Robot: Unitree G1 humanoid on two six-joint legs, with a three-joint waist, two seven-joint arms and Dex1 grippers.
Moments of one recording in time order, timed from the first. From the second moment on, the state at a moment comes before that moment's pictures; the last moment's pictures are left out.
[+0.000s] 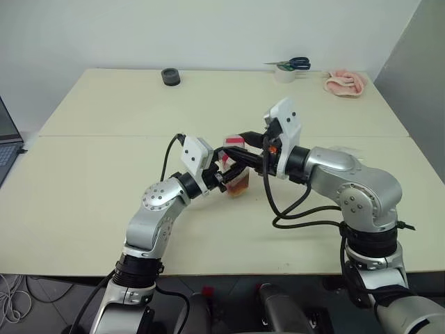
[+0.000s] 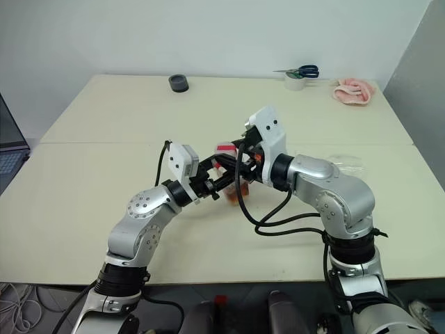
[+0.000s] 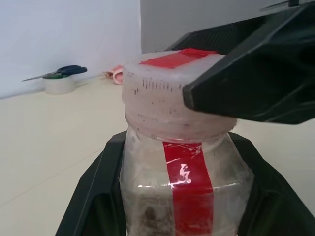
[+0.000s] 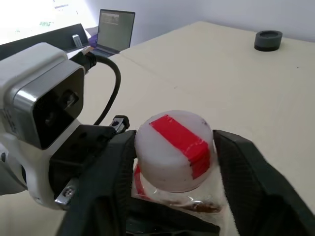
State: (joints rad) left arm -0.41 0.29 -0.07 -0.15 -0.35 0.29 -0.66; right arm -0.73 -0.26 0.07 -0.41 0.53 1.09 0.44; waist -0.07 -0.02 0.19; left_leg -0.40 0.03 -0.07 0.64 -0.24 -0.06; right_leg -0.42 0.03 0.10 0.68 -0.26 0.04
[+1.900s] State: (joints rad) left arm -0.44 0.27 -0.09 -0.10 -0.33 0.28 -0.67; right arm -0.77 -0.36 0.10 -0.35 0.42 0.98 0.66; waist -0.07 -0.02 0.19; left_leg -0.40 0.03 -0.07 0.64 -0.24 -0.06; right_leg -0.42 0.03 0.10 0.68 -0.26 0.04
